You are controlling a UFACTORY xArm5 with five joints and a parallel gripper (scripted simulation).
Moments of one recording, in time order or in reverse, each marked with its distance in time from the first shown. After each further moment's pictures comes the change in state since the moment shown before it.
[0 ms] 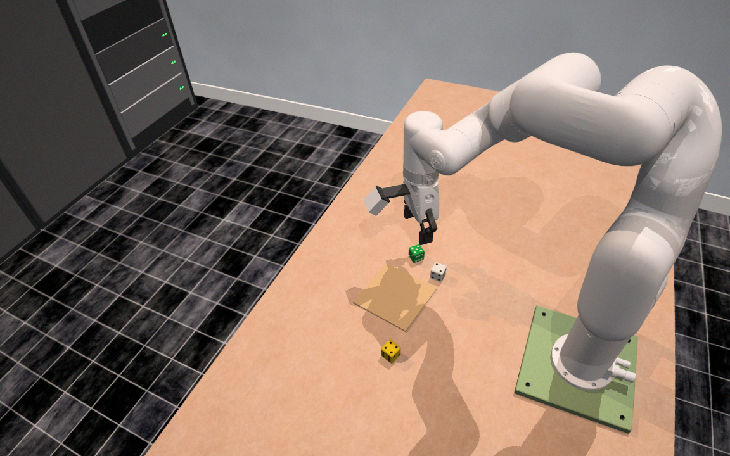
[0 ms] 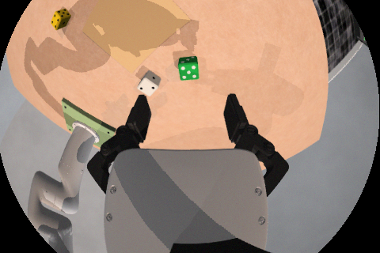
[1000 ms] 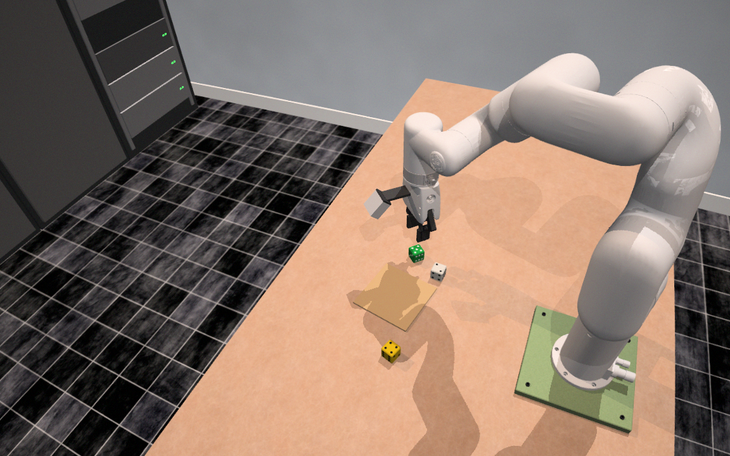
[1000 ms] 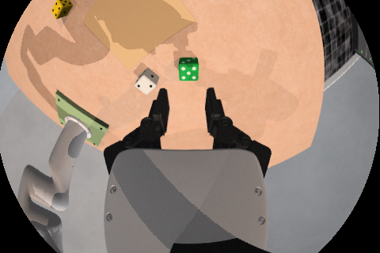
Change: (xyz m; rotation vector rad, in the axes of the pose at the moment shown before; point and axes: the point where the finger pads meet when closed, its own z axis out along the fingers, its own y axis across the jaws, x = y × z) arm 0.000 0.000 0.002 -0.001 0.001 -0.087
